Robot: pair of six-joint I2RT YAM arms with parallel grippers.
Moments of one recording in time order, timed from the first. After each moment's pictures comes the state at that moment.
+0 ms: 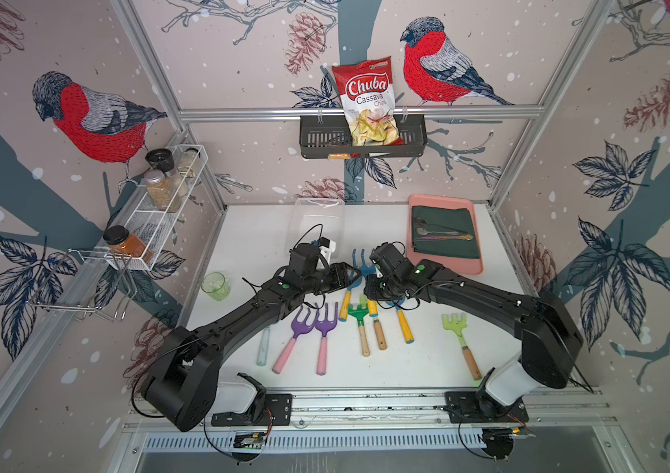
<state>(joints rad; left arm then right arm) -0.53 1.36 0.82 -0.03 0.49 -0.80 0.88 1.61 1.20 -0.59 -0.06 0.71</state>
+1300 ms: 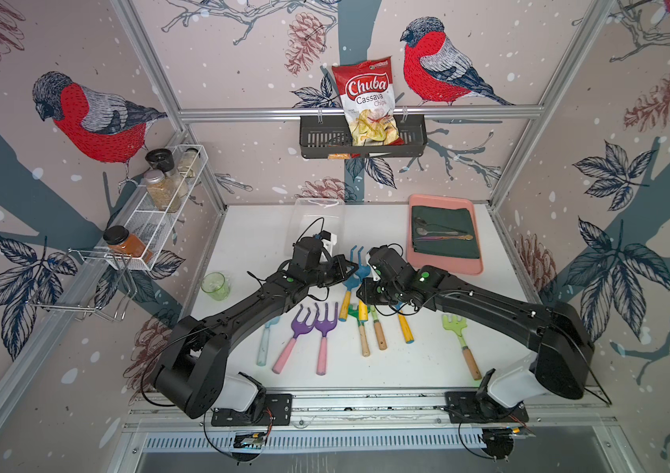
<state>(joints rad) -0.53 1.42 0.87 0.03 0.47 -0.84 0.94 1.52 1.16 -0.55 -0.08 0.74</state>
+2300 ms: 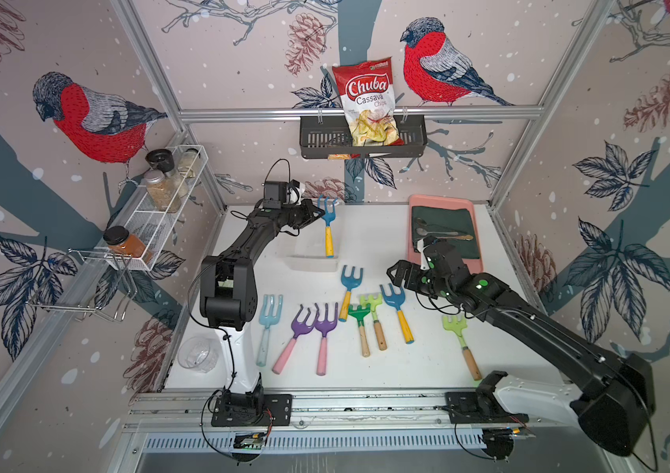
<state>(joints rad) -0.12 2.05 1.73 -0.34 0.74 -0.54 0.66 1.16 0.95 -0.52 -0.03 0.77</state>
